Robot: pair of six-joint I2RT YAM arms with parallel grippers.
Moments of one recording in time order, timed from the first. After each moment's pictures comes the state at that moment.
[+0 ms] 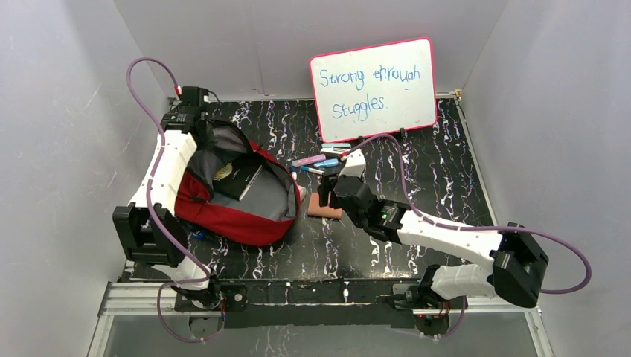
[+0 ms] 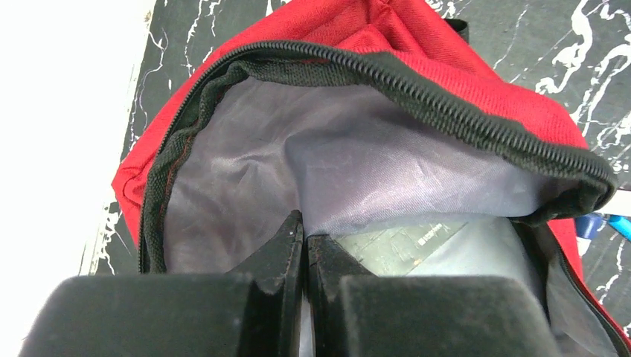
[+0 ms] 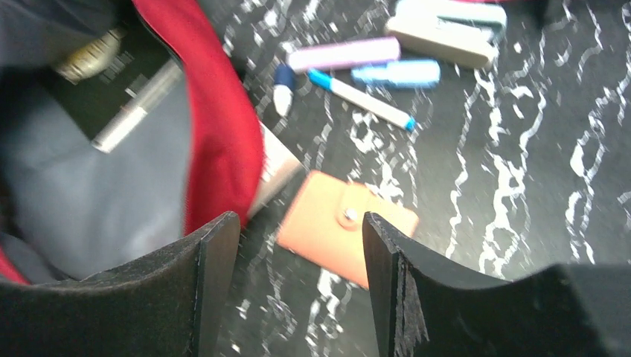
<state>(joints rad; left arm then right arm) -0.06 1.55 1.52 -0.89 -0.35 -0.24 1.06 1.24 0.81 0.02 0.55 0.51</state>
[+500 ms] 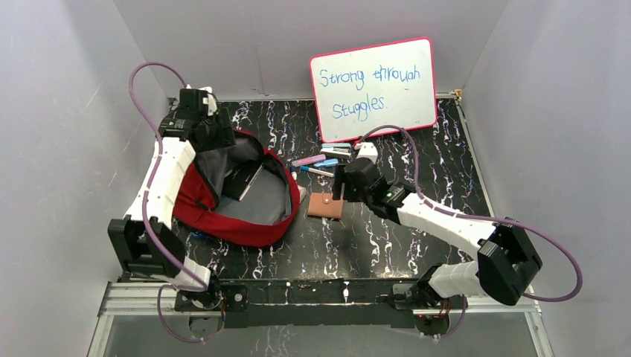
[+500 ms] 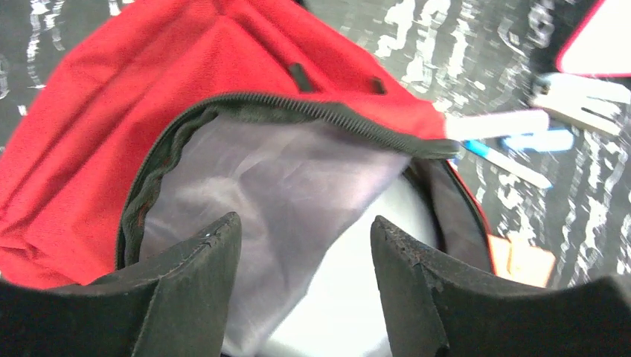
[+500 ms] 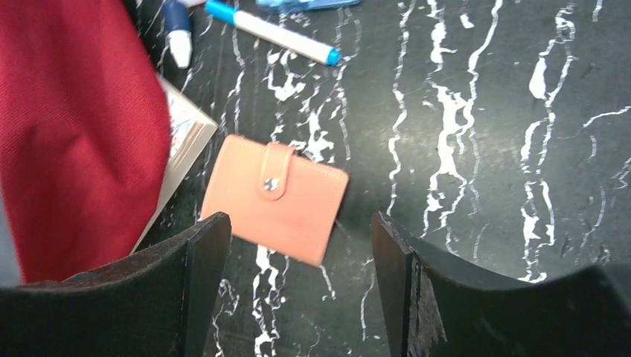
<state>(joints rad) -0.07 1.52 1.50 -0.84 -0.05 -0.24 0.86 1.31 0.85 -0.25 0.35 0.60</state>
